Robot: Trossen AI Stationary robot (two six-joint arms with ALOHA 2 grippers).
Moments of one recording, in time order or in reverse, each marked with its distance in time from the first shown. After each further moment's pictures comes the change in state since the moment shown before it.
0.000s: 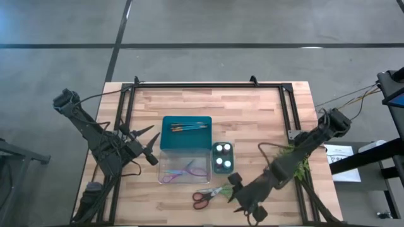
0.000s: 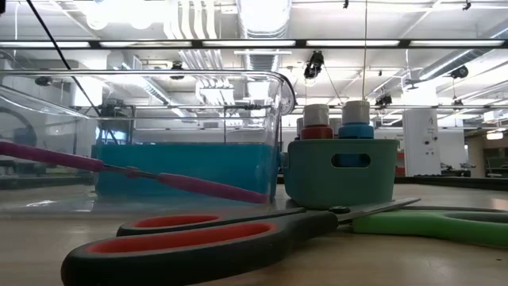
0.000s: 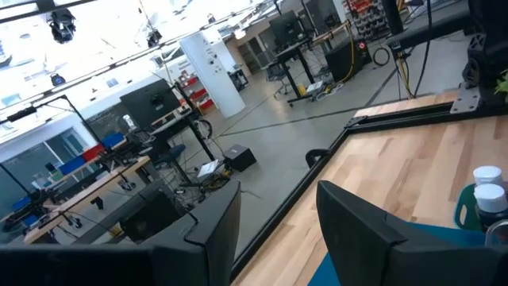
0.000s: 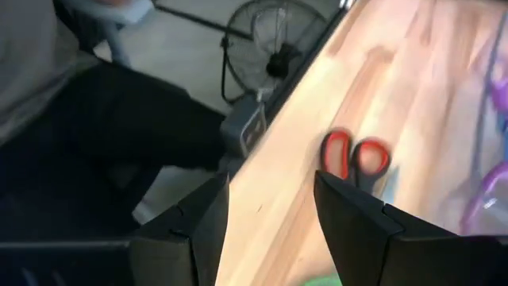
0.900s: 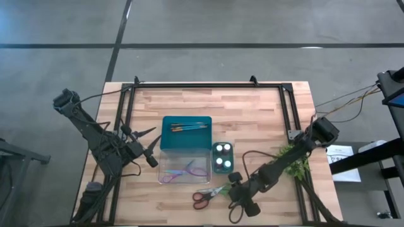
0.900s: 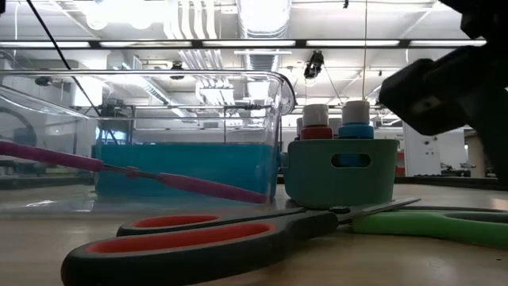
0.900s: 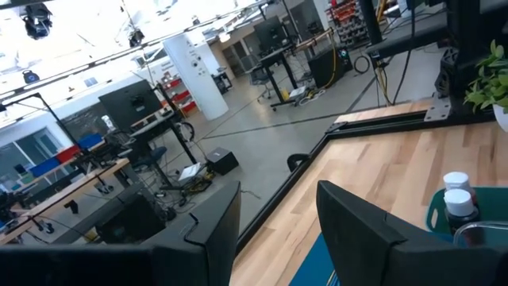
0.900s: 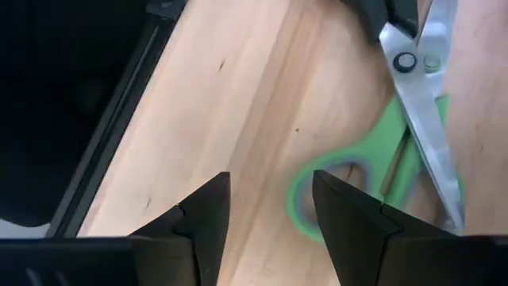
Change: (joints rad) left arm 0.000 0.000 0.000 0.001 0.061 -0.034; right arm -0.028 0.201 -0.087 -0.036 -0.067 0.165
